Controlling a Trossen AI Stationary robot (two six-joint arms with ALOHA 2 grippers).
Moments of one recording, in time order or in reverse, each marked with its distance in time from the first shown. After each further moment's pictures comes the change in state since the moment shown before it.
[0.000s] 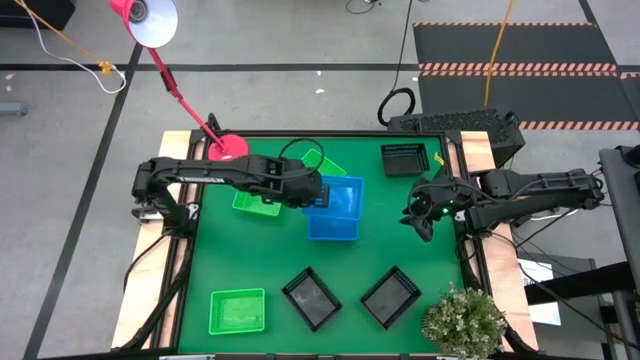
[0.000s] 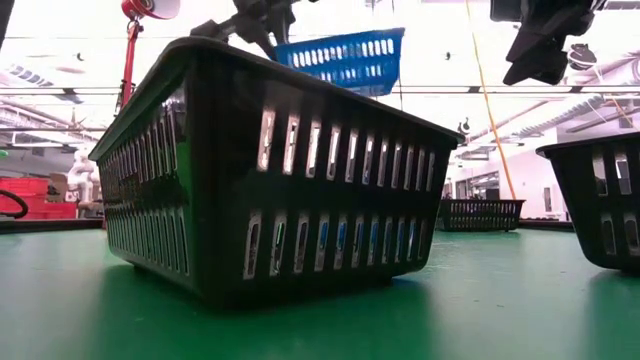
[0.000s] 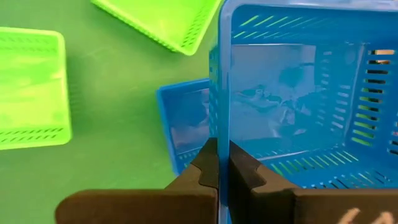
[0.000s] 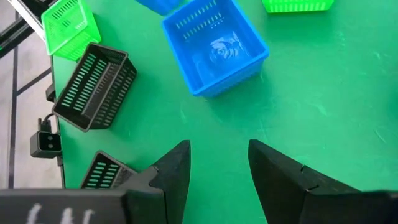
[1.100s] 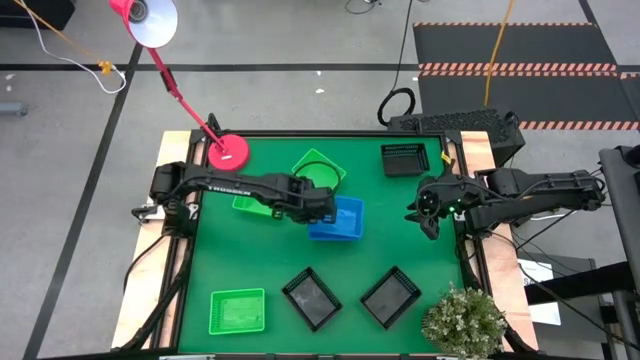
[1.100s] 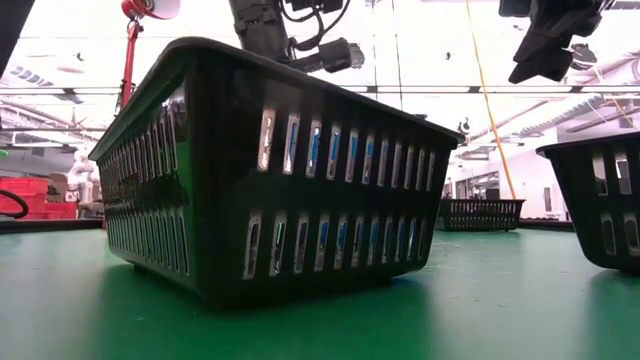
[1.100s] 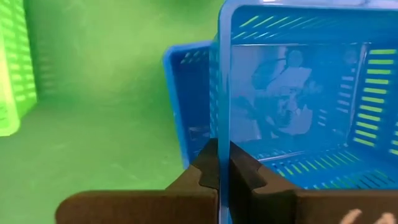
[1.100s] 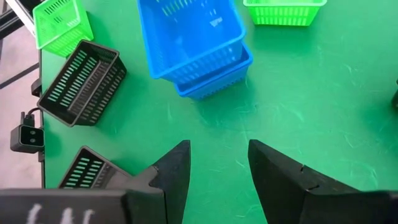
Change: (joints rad) left arm -0.008 0.135 -0.157 0.161 0.095 -0.052; right arm 0.000 -0.054 0.000 -0.048 0.049 -0.071
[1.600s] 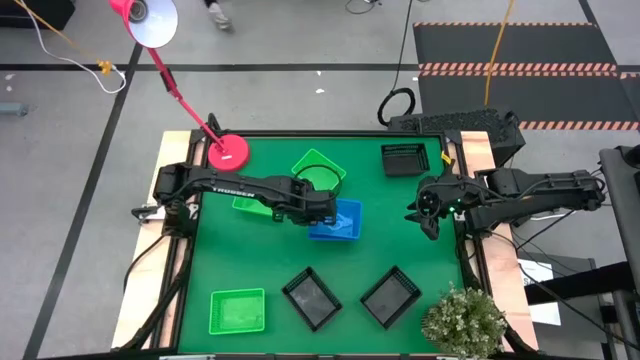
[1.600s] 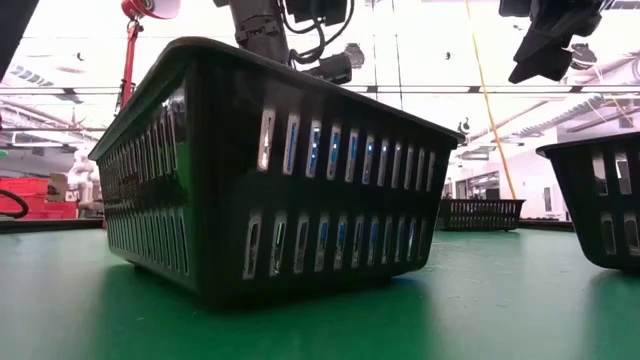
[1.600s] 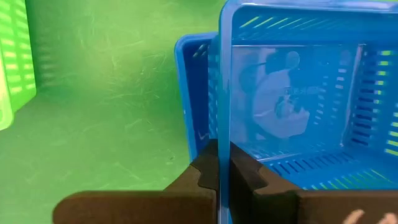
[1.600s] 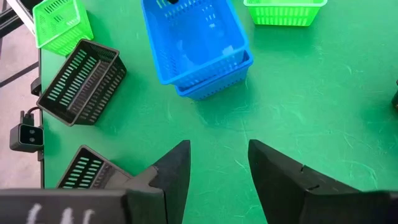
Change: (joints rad) left arm 0.001 0.021 -0.009 0.002 0.008 -0.027; right arm 0.000 0.000 0.000 0.000 0.000 -0.005
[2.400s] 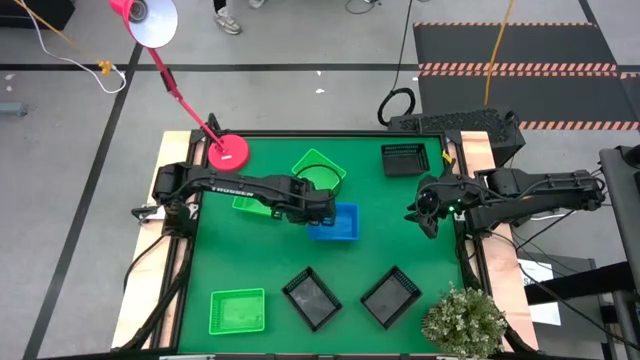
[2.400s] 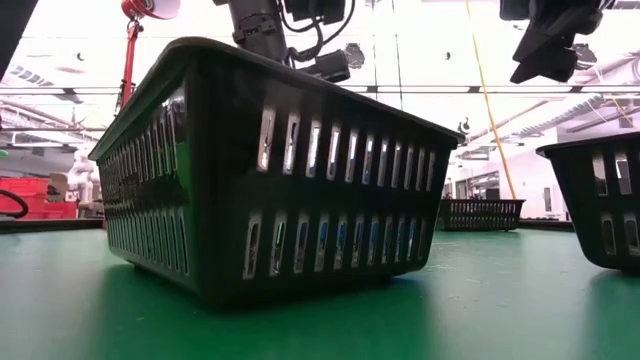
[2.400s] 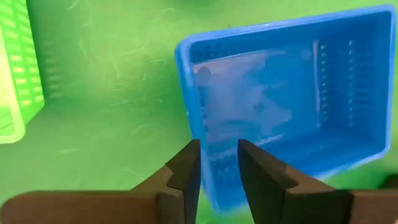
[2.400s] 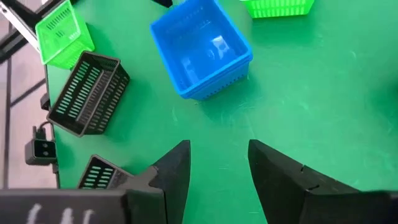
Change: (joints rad) left arm 0.004 -0.002 0.001 -0.014 -0.002 0.079; right arm 0.000 -0.002 0.000 0.000 -0.008 0.102
